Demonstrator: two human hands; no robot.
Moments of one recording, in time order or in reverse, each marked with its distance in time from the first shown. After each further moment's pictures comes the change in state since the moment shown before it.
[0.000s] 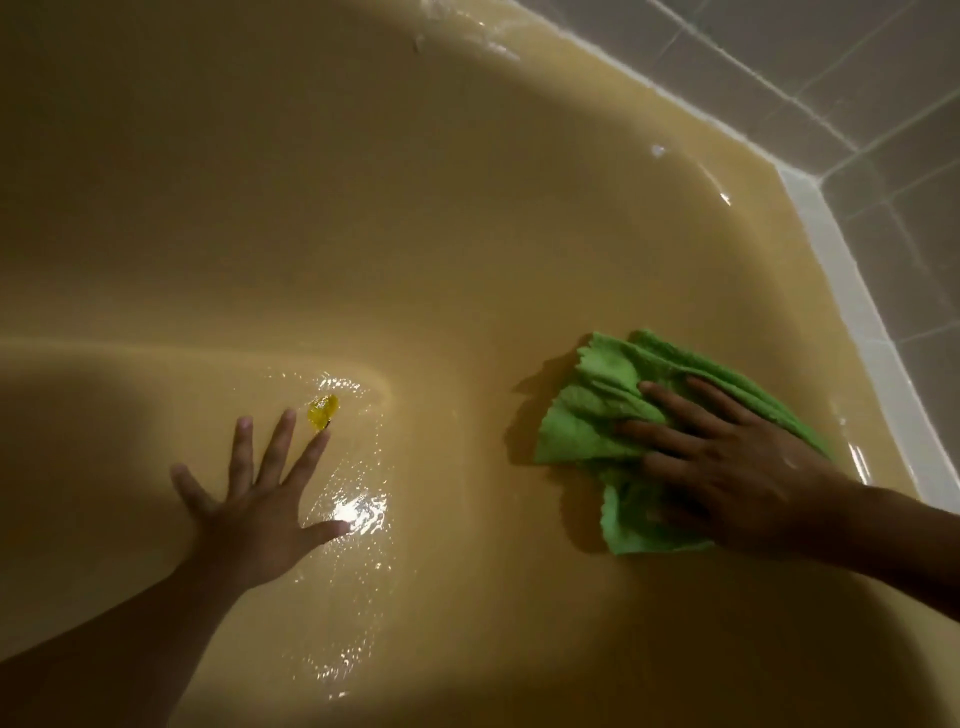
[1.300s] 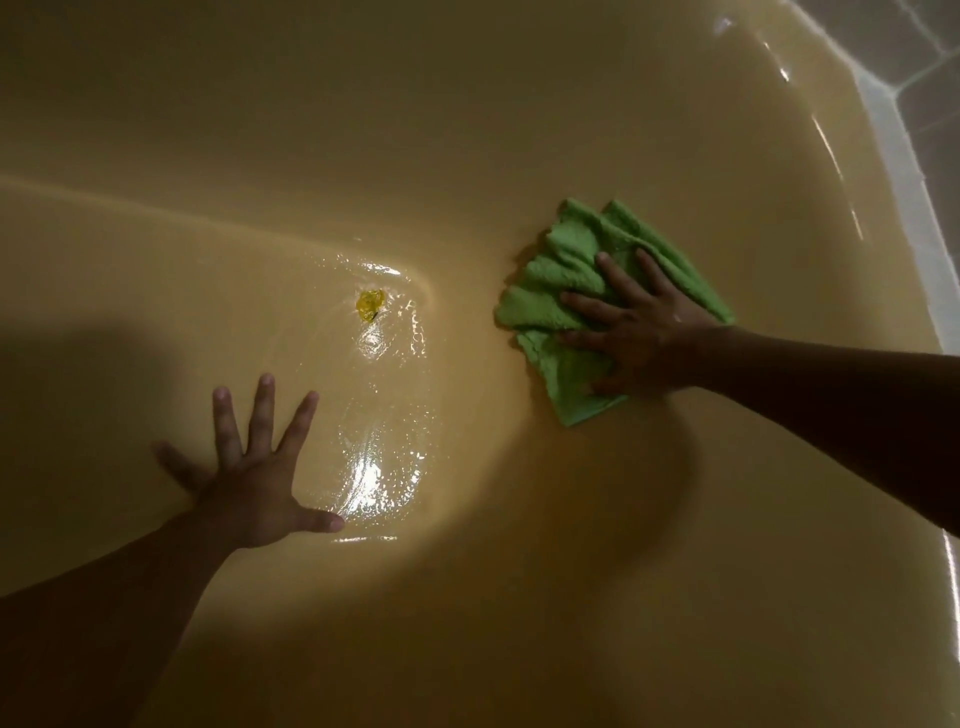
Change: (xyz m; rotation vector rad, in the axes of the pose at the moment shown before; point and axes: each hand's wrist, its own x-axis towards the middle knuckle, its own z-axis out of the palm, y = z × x) left_hand -0.111 -0.018 0.012 -0.064 -0.323 -0.139; right_hand 0.098 -0.030 0.014 -0.220 -0.266 0.077
